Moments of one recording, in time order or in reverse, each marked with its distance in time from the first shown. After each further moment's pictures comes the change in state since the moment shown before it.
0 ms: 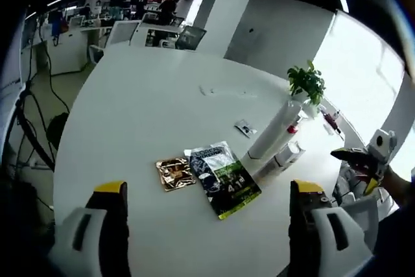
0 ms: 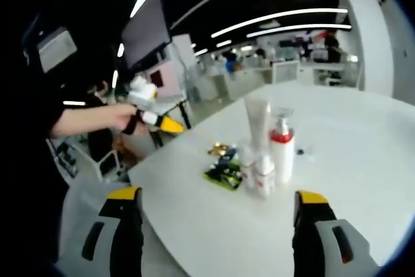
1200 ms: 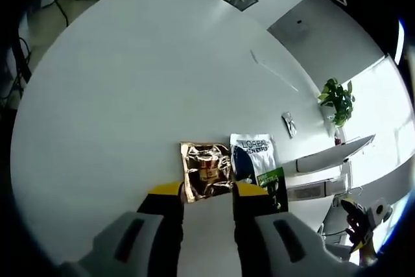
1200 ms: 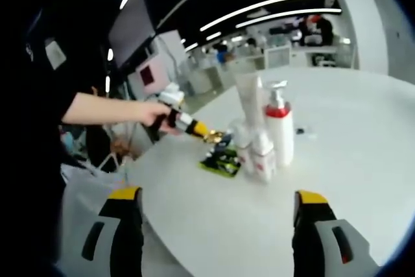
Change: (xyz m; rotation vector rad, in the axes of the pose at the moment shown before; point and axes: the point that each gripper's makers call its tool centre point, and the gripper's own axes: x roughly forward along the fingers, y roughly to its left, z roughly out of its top) left arm 0.106 0.073 -0.041 -0.398 0.280 0.038; right arm 0.021 -0.010 -0.029 0.099 0.052 -0.013
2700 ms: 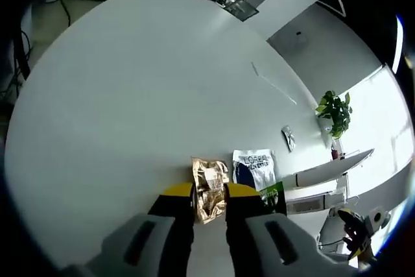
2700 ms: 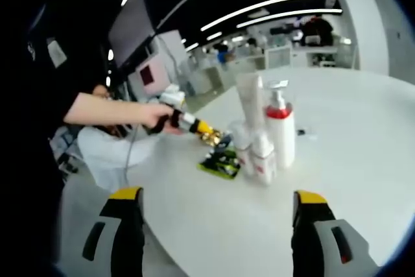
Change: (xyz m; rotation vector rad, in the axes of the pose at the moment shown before) left arm 0.008 0.000 0.017 -0.035 -0.067 -0.027; right arm 0.006 -0.002 0.002 -0.003 0.000 0.004
